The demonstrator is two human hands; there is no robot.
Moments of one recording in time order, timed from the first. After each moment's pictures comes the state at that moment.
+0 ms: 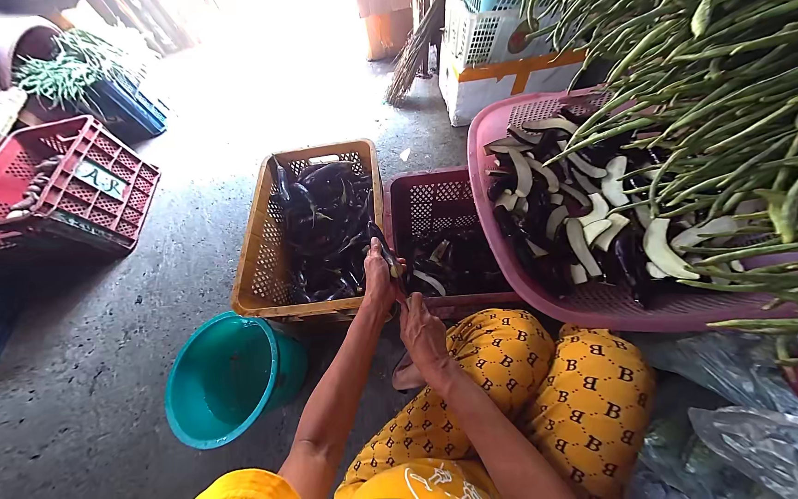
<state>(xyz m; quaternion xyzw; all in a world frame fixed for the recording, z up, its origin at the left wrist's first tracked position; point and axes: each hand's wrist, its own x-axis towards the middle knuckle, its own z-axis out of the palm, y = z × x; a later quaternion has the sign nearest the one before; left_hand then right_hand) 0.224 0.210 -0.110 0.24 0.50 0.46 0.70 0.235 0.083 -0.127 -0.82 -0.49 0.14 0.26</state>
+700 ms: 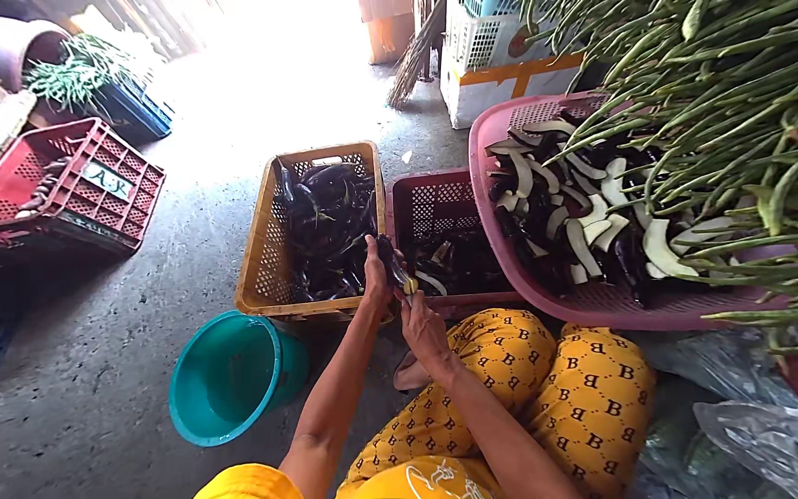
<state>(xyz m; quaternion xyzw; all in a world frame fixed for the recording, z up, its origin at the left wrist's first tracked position) 0.211 0.217 -0.133 0.30 0.44 0.43 0.73 0.242 0.086 -0.125 -0.80 -0.49 0.24 0.25</state>
